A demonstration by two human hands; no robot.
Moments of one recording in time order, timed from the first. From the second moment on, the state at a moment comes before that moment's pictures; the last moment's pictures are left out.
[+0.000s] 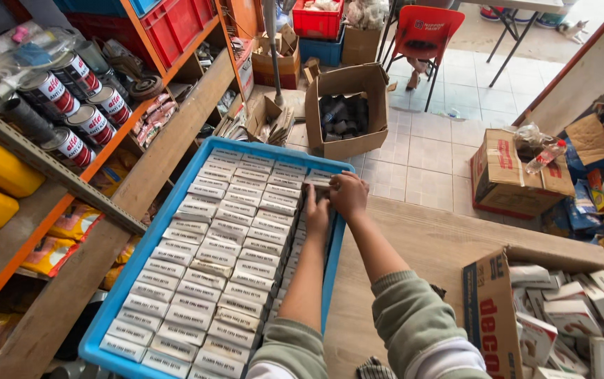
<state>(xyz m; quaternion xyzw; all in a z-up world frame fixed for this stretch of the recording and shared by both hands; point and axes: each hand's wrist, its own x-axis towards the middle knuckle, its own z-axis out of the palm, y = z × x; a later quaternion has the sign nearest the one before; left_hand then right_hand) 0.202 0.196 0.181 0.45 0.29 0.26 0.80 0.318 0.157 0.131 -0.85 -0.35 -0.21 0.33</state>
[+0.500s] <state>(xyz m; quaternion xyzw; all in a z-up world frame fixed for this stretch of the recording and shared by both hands) 0.201 0.197 0.160 0.39 0.27 0.25 0.85 0.308 0.167 0.116 -0.90 -0.37 -0.22 0.09</state>
